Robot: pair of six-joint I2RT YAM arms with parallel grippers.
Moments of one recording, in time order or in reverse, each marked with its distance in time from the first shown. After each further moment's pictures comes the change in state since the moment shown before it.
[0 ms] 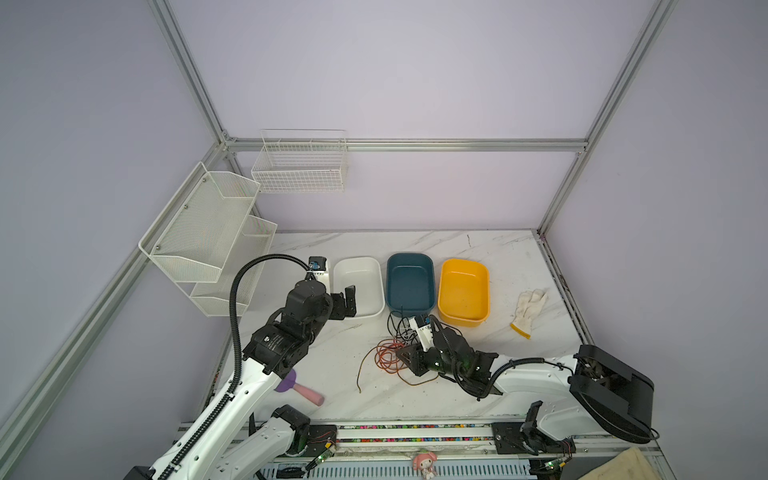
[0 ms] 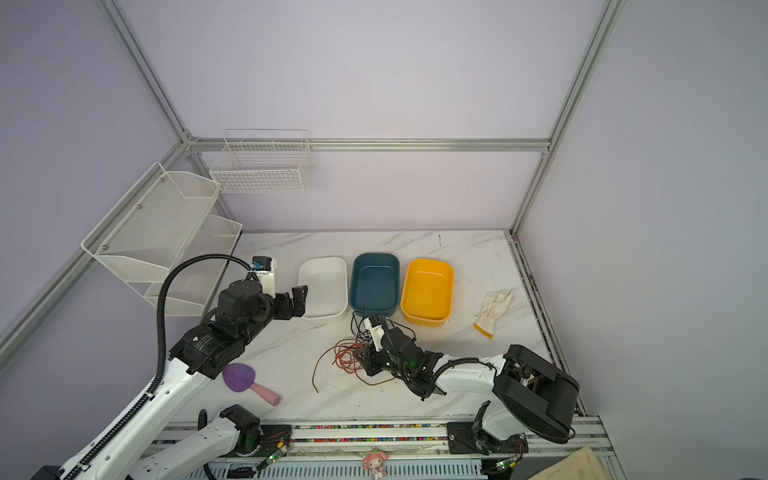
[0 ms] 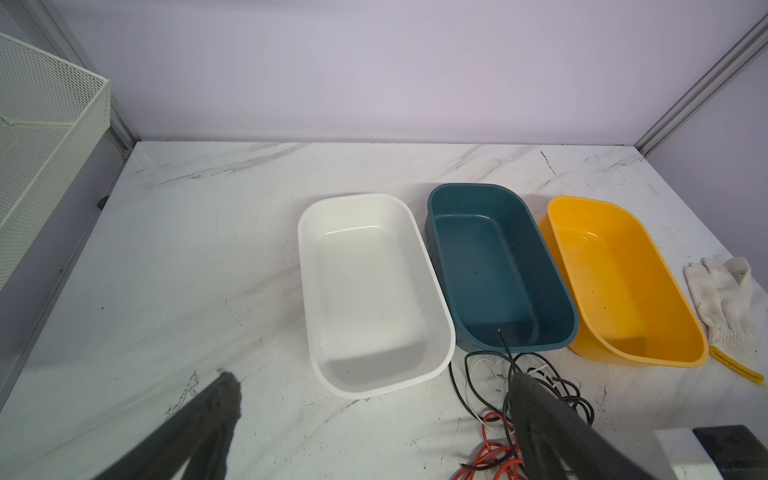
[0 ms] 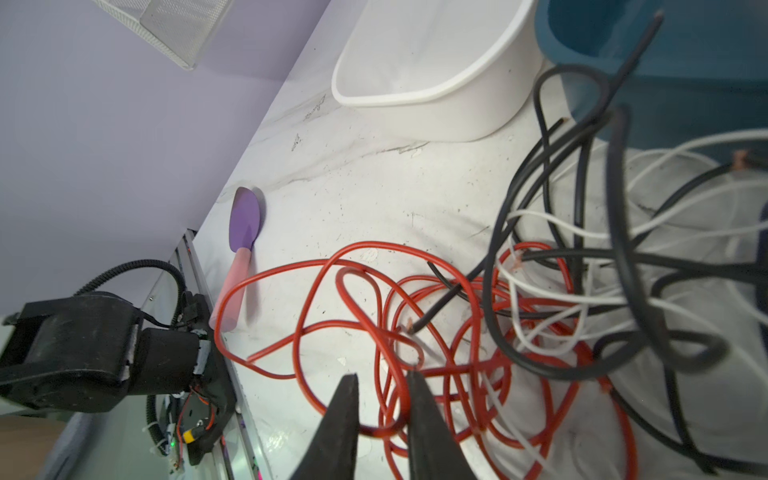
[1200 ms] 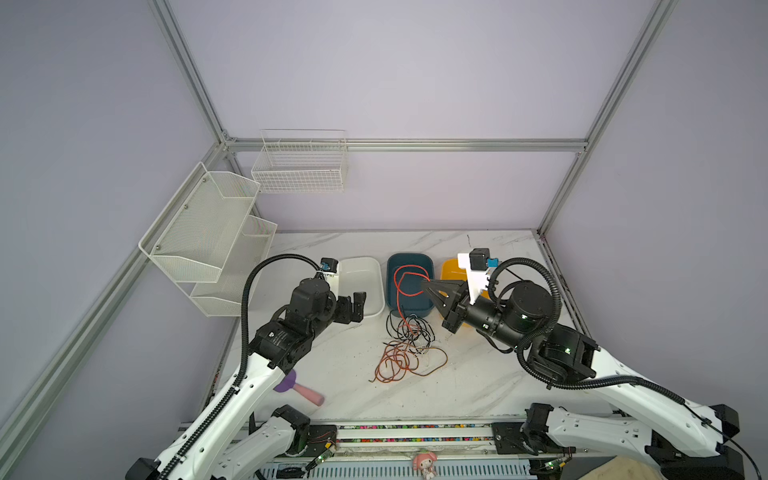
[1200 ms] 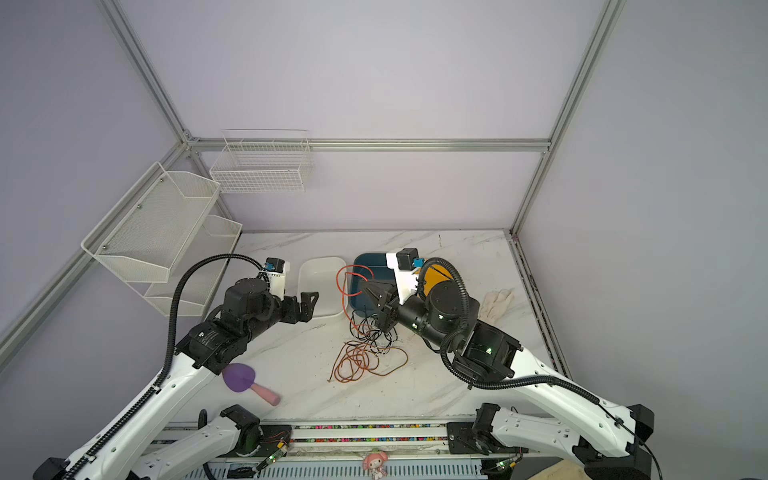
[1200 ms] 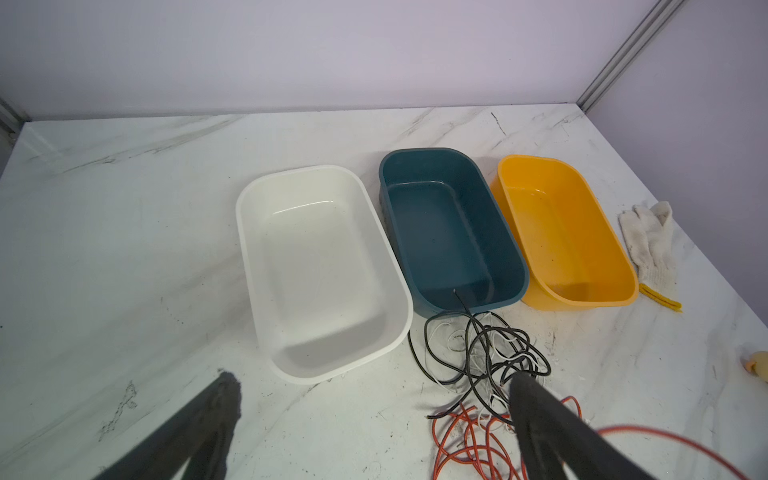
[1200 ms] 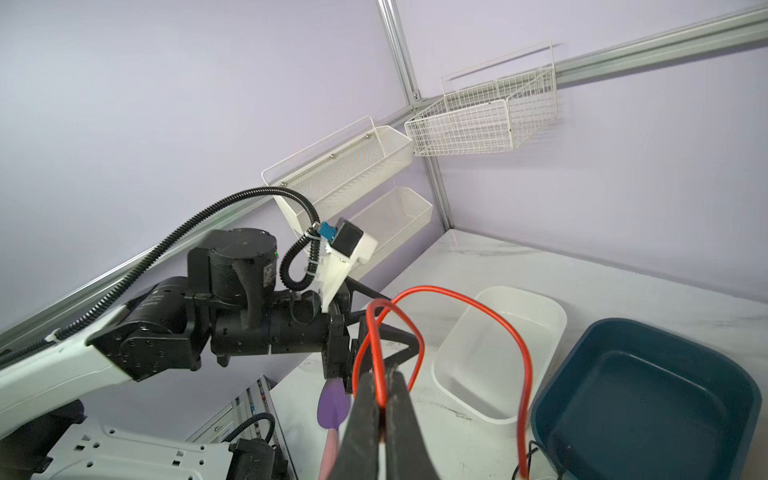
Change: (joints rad) left arm 0.002 0.036 0.000 -0.009 0.186 0.018; right arm 0.004 -0.445 0.664 -0.607 0.161 -0.302
